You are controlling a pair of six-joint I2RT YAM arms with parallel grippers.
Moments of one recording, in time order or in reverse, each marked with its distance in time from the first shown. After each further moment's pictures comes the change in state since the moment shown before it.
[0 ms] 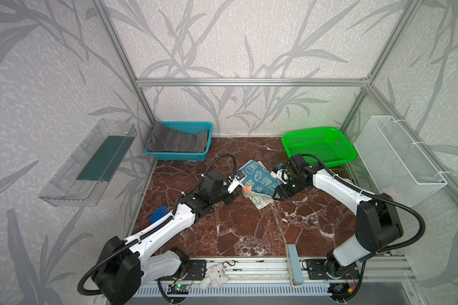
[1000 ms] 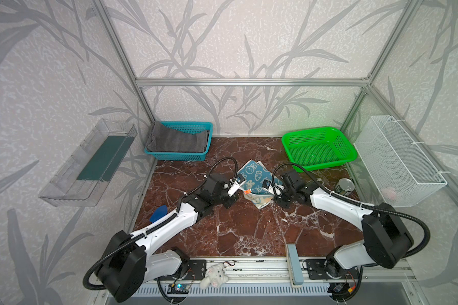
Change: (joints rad) left arm 0.007 0.035 -0.030 -0.002 0.021 0.001; right arm 0.153 -0.117 -0.291 0.442 0.278 -0.439
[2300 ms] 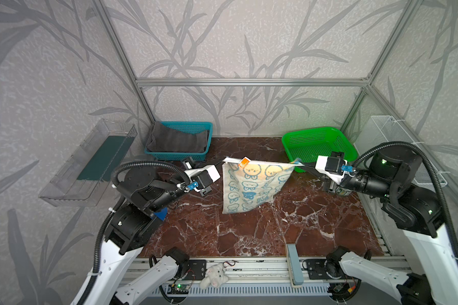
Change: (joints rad) left arm 0.074 -0.397 0.631 -0.250 0.303 0.367; right arm -0.037 -0.489 0.782 -0.448 -0.418 -0.058
